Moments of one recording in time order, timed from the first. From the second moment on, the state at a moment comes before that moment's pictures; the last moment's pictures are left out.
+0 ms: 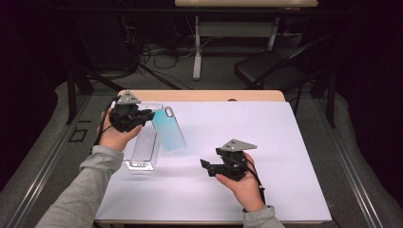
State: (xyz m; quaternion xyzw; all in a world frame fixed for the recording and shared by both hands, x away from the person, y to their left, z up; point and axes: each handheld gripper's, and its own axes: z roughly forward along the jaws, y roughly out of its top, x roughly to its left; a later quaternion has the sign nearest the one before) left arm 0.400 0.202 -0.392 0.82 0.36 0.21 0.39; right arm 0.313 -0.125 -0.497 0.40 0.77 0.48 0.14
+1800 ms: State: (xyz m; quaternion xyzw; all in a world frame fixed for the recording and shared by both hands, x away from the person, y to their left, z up) left arm 0.459 0.252 -0.382 0.80 0.42 0.26 0.35; right arm 0.313 -0.126 -0.500 0.40 0.77 0.48 0.15
